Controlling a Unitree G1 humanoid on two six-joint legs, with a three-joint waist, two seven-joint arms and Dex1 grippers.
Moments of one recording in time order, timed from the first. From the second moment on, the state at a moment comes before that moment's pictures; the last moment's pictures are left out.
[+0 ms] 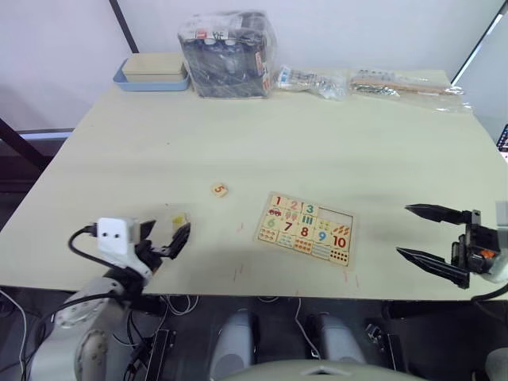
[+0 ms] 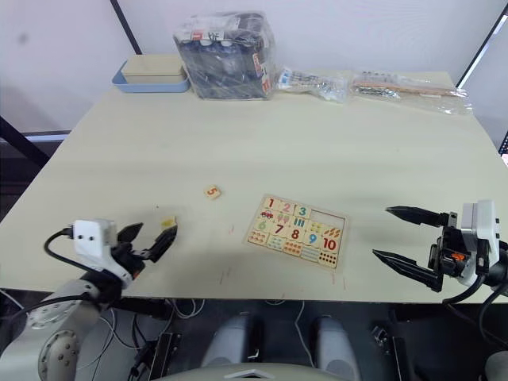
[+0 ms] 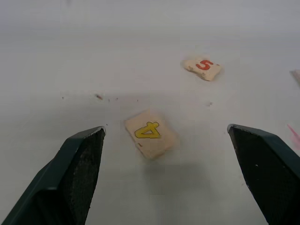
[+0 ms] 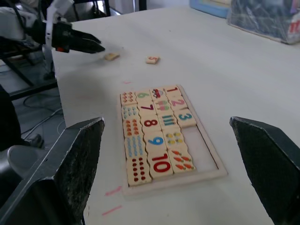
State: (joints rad) left arm 0.27 0.38 0.40 -0.64 -0.51 0.75 -0.27; right arm 0.21 -0.80 -0.46 -0.39 0.77 0.31 1.22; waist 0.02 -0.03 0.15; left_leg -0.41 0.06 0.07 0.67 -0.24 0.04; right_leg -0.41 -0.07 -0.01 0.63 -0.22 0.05
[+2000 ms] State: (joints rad) left arm -0.12 0.73 0.28 -0.66 -0.42 1.11 -0.47; right arm 0.27 -0.78 -0.51 -0.47 0.80 0.34 1.20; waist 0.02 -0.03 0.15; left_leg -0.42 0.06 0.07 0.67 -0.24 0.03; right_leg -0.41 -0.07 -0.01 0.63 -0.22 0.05
